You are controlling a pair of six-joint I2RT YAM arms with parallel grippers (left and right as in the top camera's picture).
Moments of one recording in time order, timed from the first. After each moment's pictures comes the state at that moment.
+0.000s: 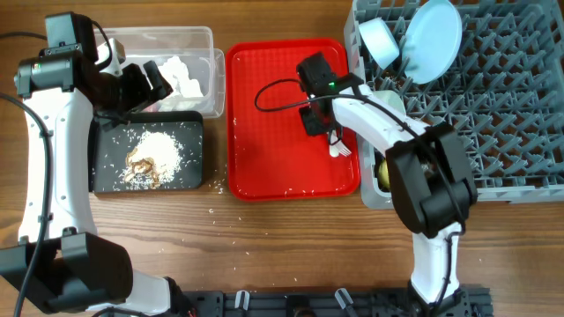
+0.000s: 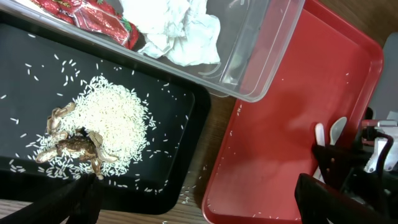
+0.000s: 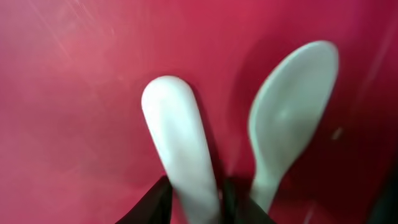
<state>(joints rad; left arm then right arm) 0.17 1.67 1.64 -1.20 0.26 -0.29 0.46 2.14 1.51 -0.72 0.10 0.12</state>
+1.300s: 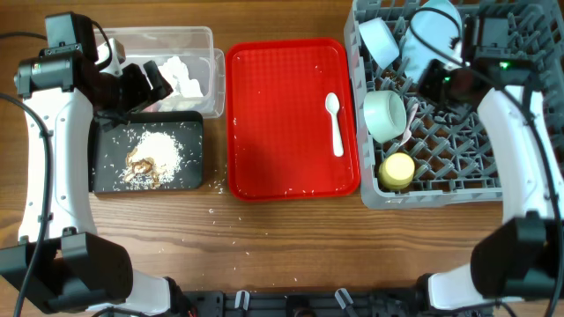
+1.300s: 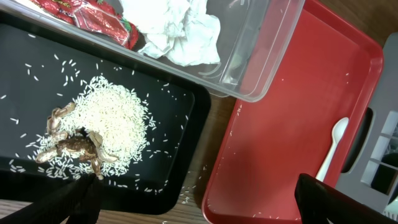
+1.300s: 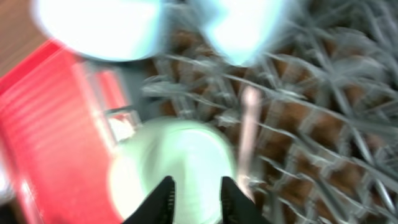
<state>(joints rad) 0.17 1.67 1.64 -1.20 0.26 -0.29 -0.04 1.66 1.48 -0.91 -0.15 0.37</state>
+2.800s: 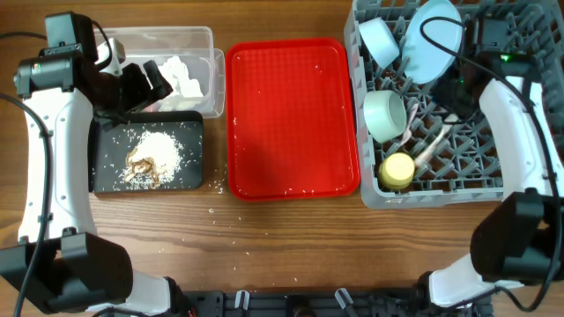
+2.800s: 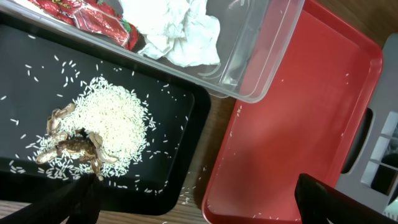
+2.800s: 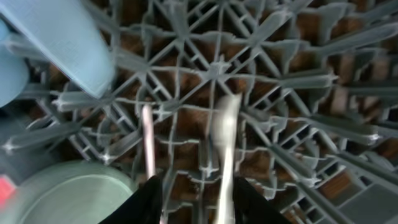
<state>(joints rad) 0.17 1.67 1.64 -1.19 0.26 -0.29 -0.10 1.75 1.51 -1.01 0.15 0.51</state>
